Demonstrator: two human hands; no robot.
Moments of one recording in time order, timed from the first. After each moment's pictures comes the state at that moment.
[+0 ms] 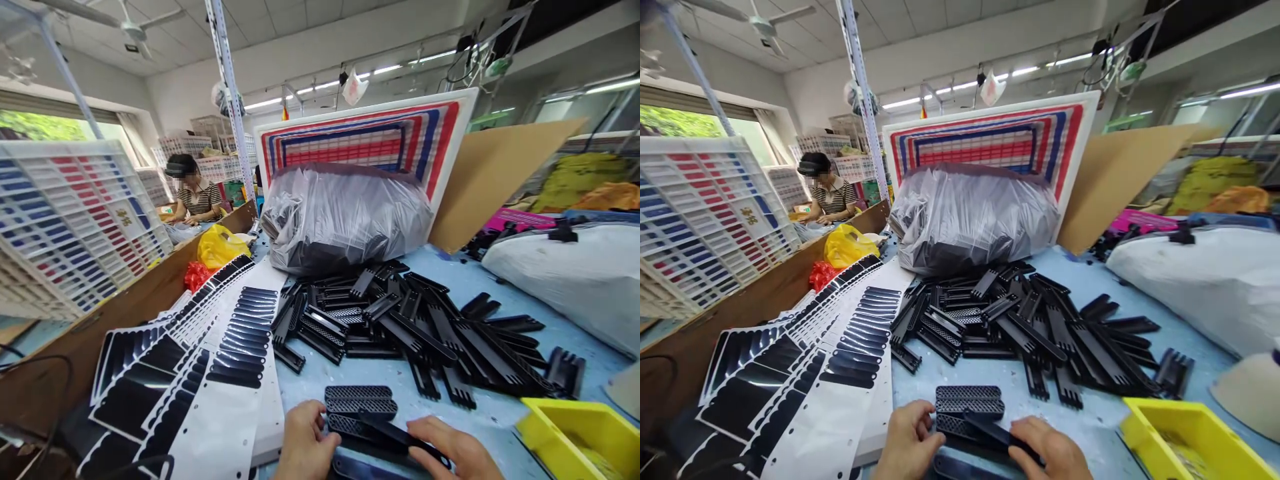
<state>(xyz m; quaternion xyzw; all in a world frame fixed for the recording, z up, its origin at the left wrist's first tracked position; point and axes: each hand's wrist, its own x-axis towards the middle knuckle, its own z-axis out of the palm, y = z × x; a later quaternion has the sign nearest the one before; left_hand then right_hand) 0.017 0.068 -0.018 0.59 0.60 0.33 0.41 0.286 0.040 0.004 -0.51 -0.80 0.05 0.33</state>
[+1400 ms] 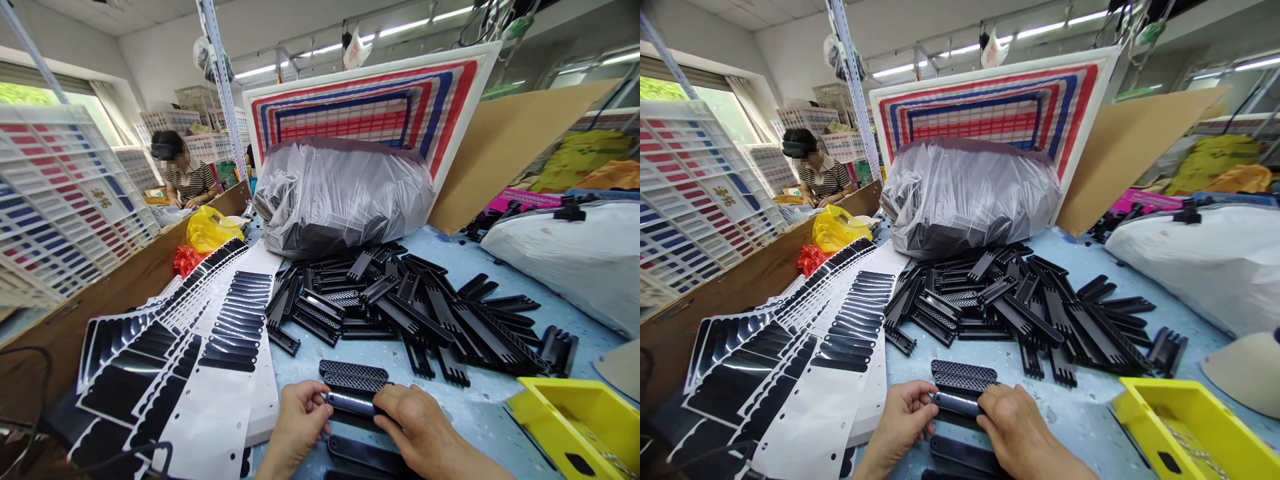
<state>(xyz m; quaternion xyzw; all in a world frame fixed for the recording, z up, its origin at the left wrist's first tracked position) 0.017 0.072 -0.012 0.43 0.51 0.40 0.62 0.232 0.053 0.029 -0.55 -0.83 0.11 0.01</state>
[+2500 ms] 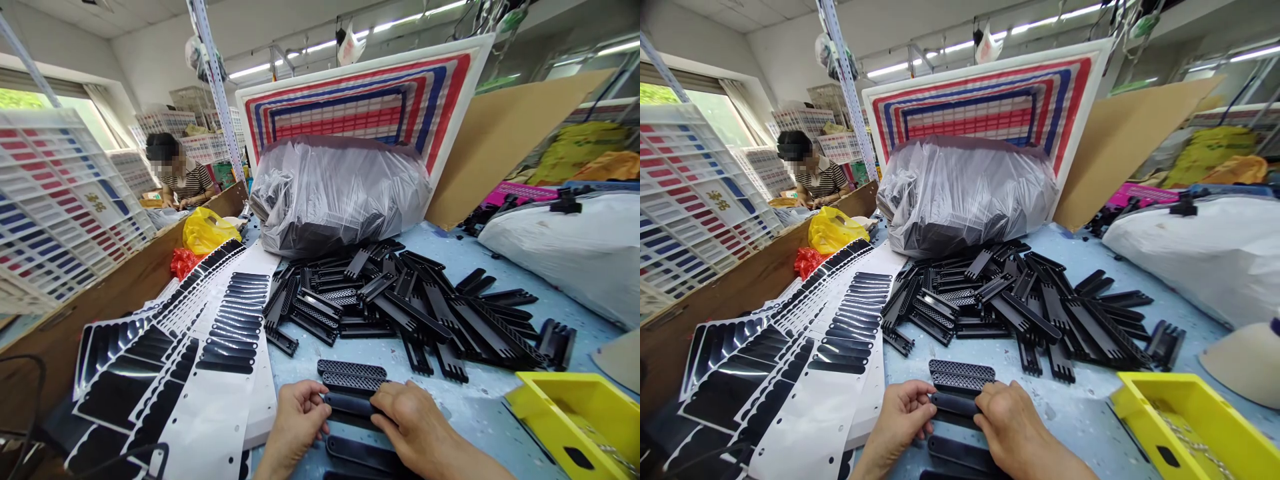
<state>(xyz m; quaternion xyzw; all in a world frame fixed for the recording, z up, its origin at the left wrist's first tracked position) 0.018 0.073 -0.010 0.41 0.52 0.40 0.63 0.228 0.053 0.034 -0.55 -0.83 0.10 0.02</state>
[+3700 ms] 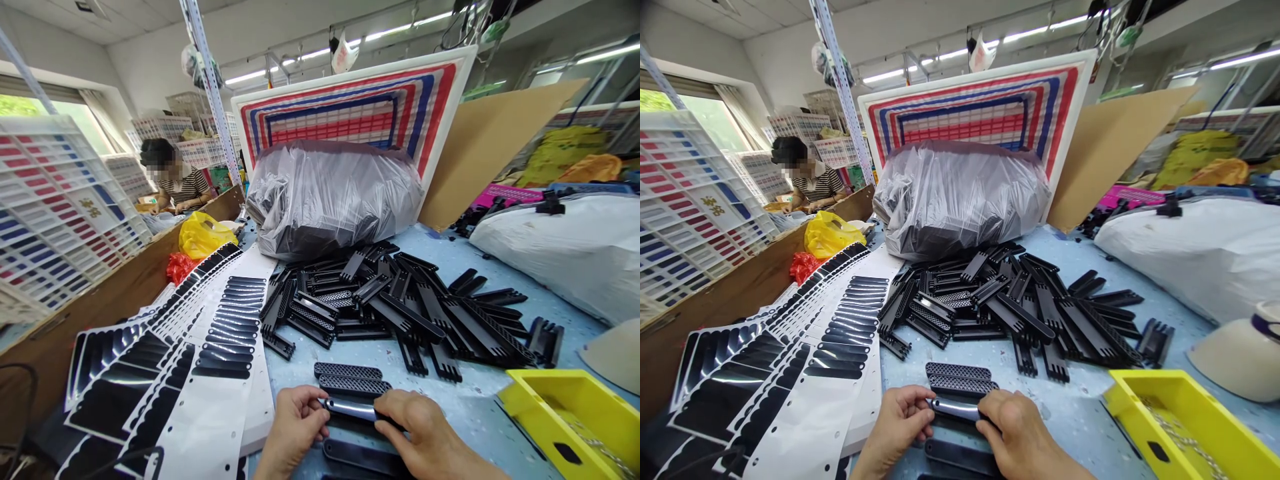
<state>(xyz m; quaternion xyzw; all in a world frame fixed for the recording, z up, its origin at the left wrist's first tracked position) 0.017 0.071 -0.001 0.41 0.51 0.39 0.65 0.243 0.044 0.016 -0.55 -0.81 0.12 0.13</state>
